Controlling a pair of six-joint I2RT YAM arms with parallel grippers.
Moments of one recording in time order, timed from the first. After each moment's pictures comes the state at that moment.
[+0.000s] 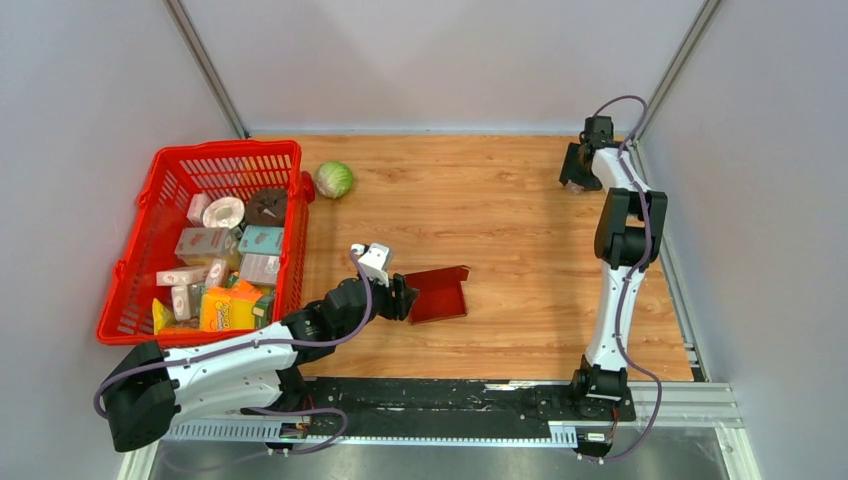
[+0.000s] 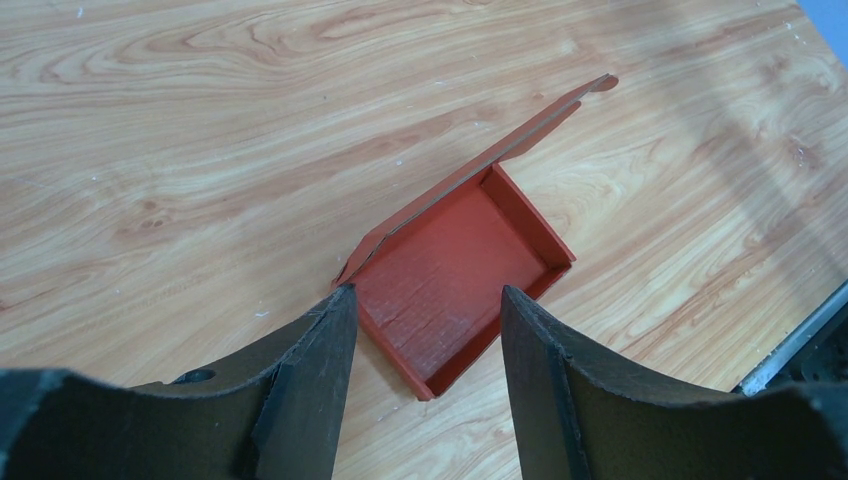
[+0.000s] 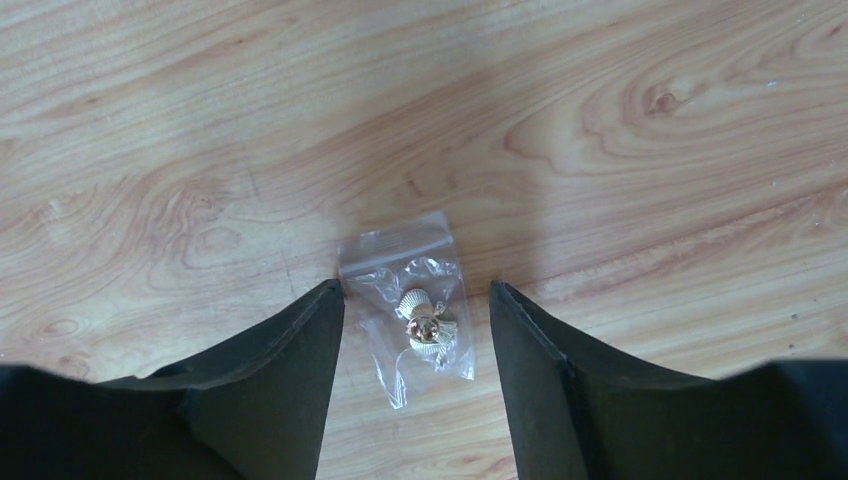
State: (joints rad) left arm -0.99 0.92 0.37 0.21 -0.31 -0.43; right arm -0.12 2.39 2.01 -0.59 0.09 0.18
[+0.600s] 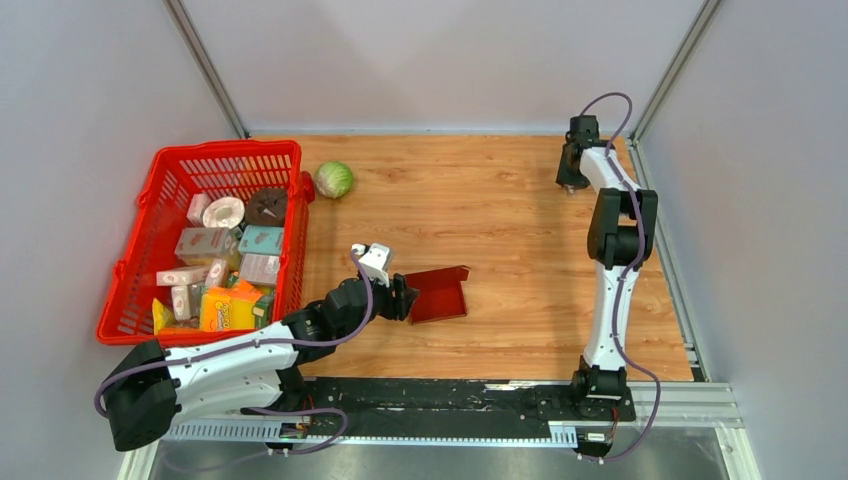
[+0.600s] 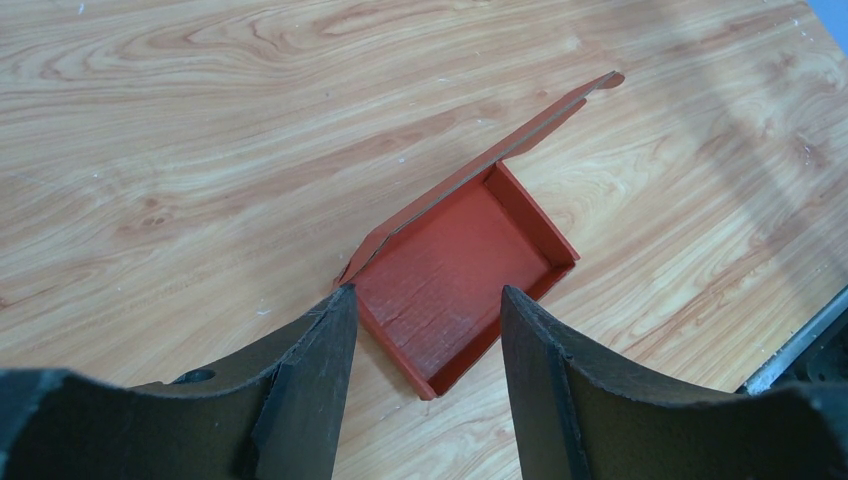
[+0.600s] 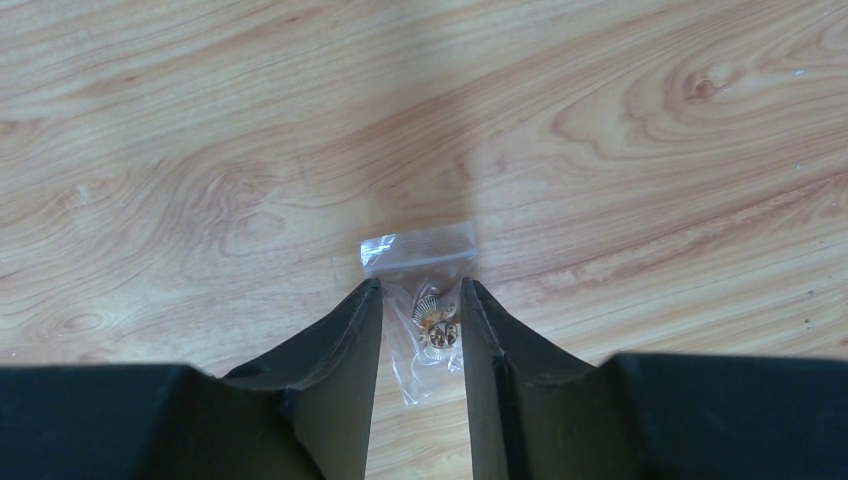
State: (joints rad) left arm -0.99 0.93 0.37 0.21 -0.32 -0.43; right arm -0.06 2.39 2.02 -0.61 0.18 0.17
